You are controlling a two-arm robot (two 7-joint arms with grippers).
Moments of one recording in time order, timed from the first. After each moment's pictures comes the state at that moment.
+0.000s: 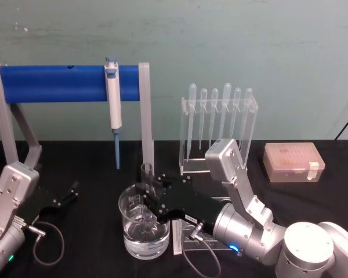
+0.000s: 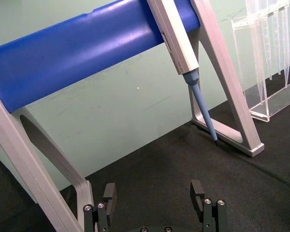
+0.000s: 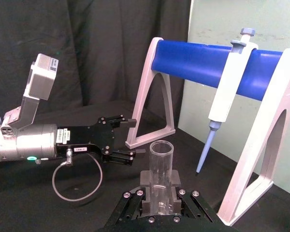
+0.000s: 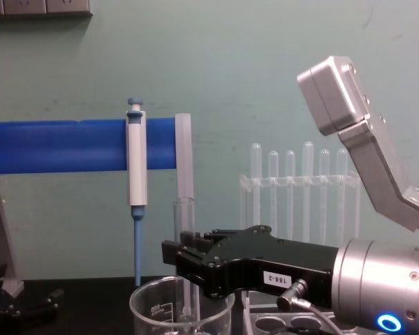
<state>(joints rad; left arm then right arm) -0.20 0.60 0.45 -1.41 -0.25 -0.12 0.03 0.32 0.31 -0.54 -1.52 0.30 0.03 0.46</state>
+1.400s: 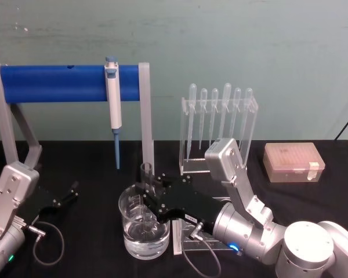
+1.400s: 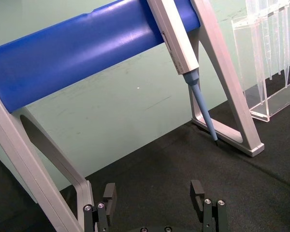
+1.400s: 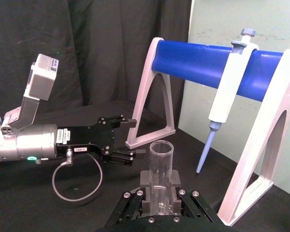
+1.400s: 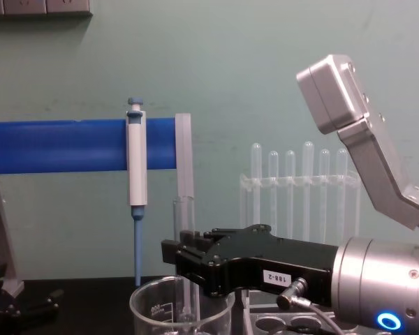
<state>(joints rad) -0.20 0.60 0.45 -1.41 -0.25 -0.12 0.03 0.32 0.31 -0.55 -1.52 0.30 0.04 0.46</state>
